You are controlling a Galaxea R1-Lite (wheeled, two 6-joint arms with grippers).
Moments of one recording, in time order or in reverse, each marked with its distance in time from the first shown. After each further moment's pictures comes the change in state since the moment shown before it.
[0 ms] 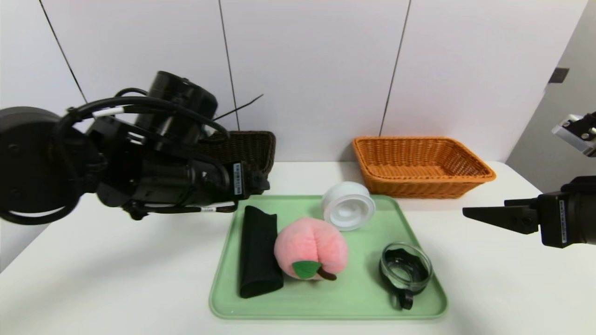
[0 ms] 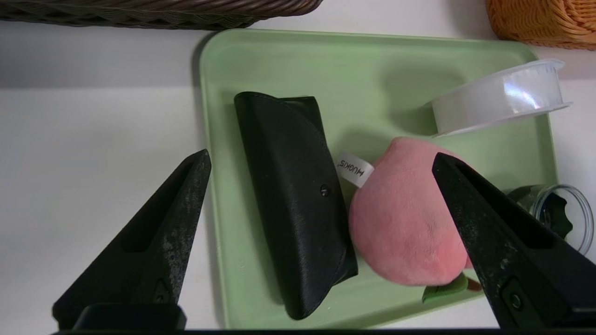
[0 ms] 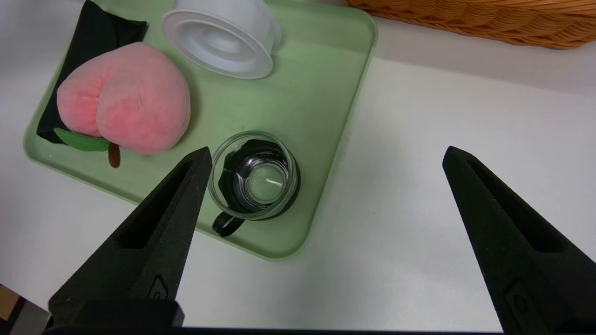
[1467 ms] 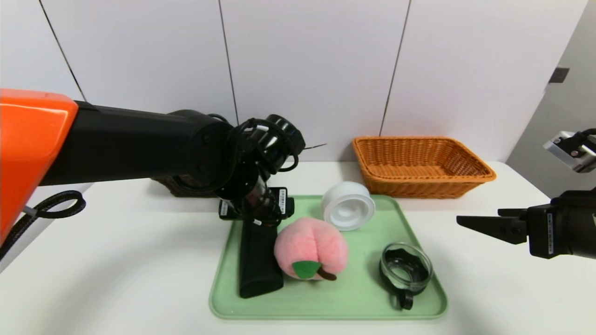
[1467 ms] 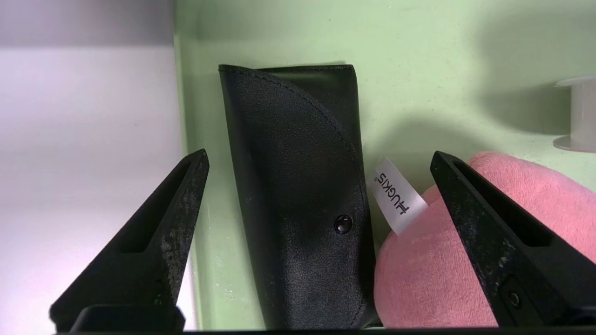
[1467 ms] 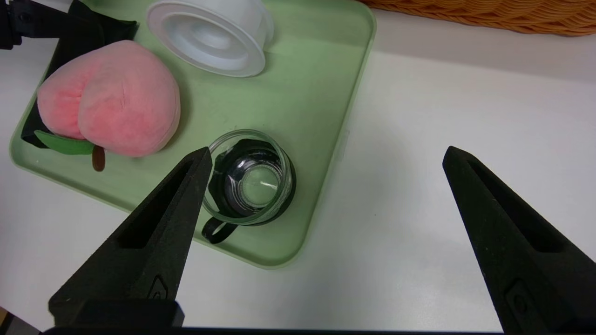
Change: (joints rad) left arm -0.079 0.359 -0.388 0.390 0.162 -0.066; right arm -0.006 0.000 0.117 -0.136 -0.001 0.022
